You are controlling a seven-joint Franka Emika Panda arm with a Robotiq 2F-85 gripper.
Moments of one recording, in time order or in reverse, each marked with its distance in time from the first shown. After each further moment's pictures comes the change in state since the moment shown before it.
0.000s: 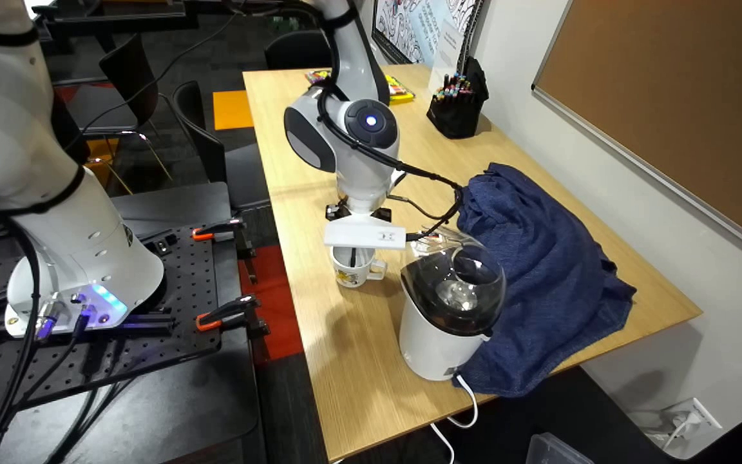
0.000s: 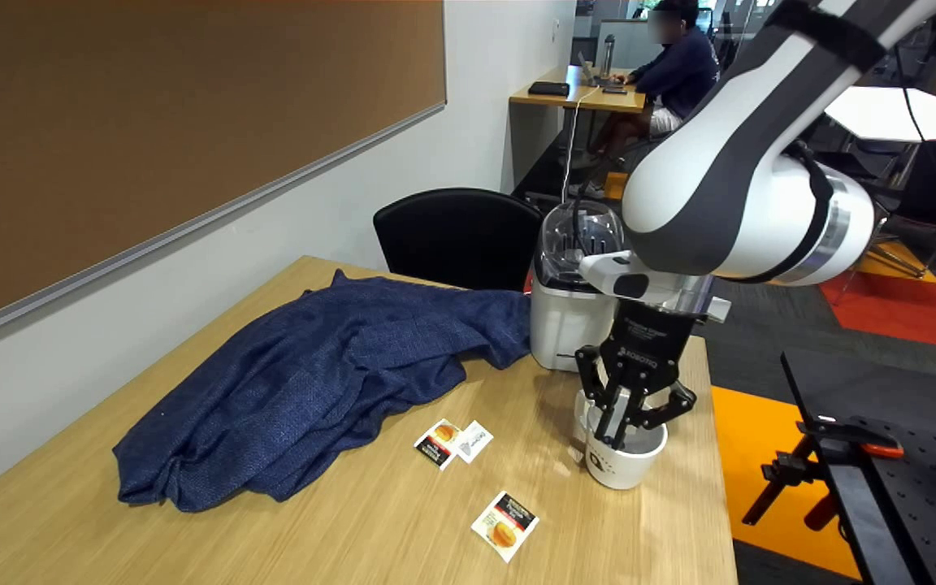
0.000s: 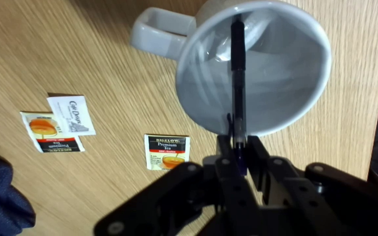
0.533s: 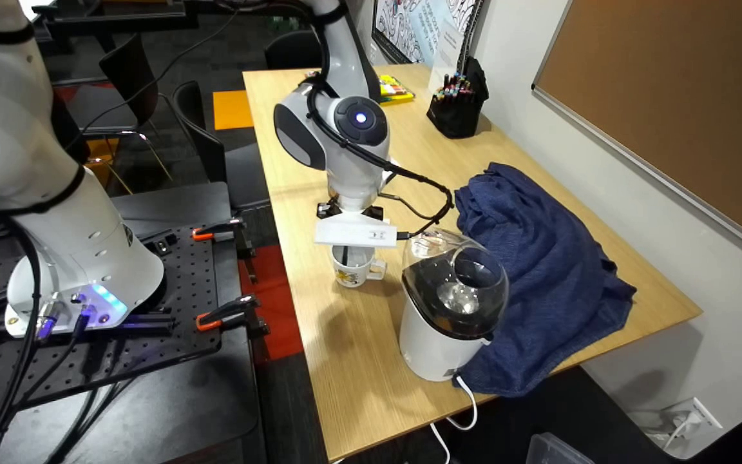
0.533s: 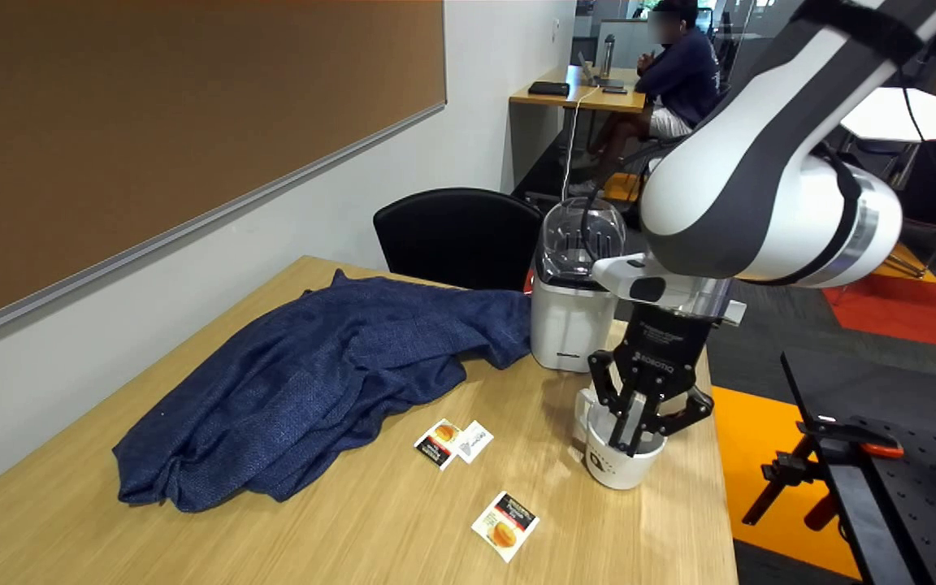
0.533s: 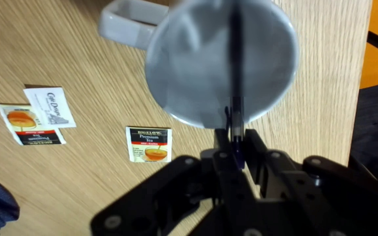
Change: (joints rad) arm 0.010 -0.039 0.001 -0.050 -0.003 0.002 0.000
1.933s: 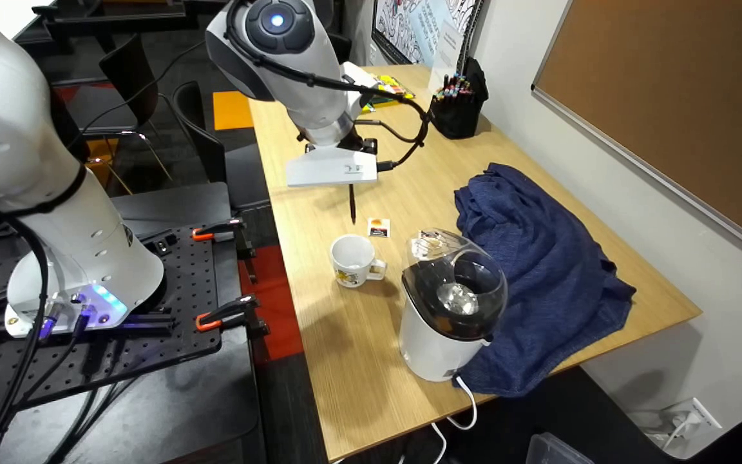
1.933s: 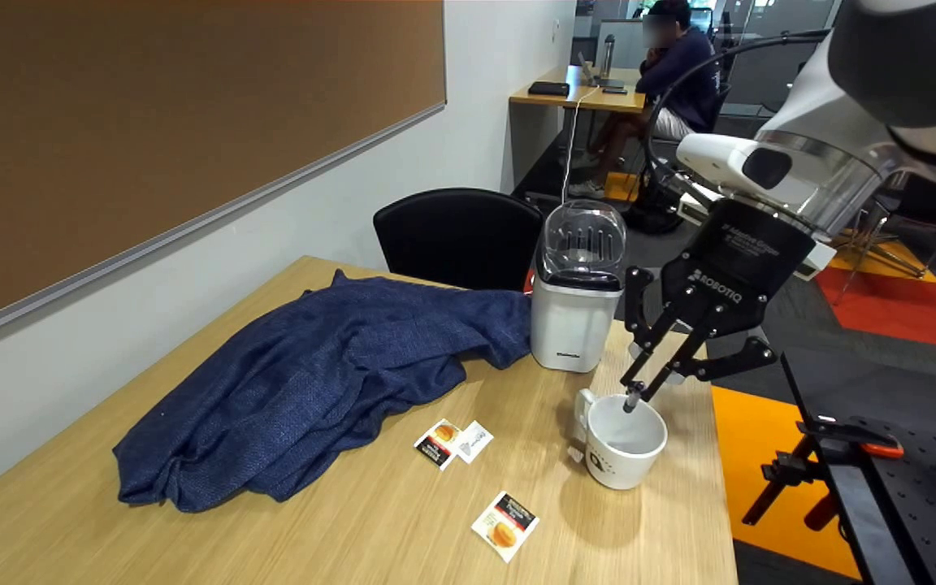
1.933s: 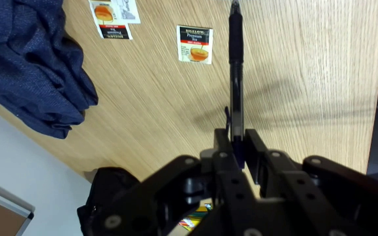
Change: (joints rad) arm 0.057 -0.449 0.048 -0.202 0.130 0.105 0.013
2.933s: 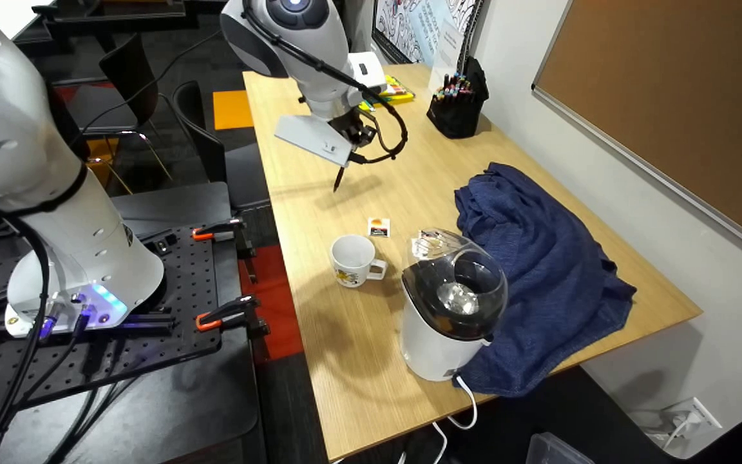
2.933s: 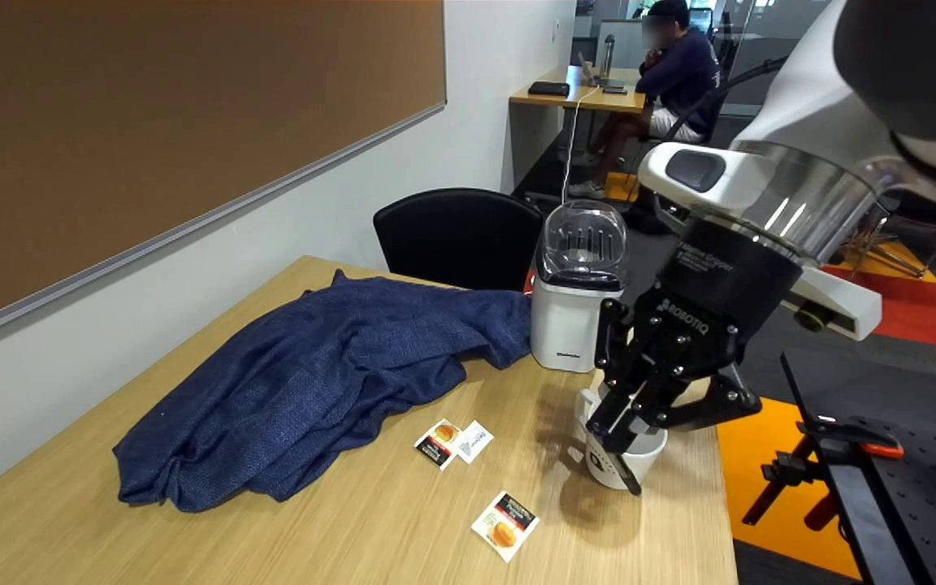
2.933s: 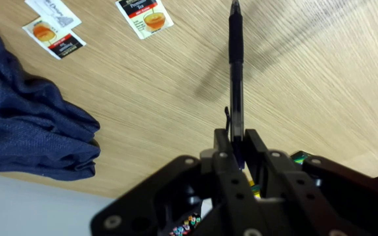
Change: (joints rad) arm 0.049 0.078 0.108 0.095 0.059 0.006 0.592
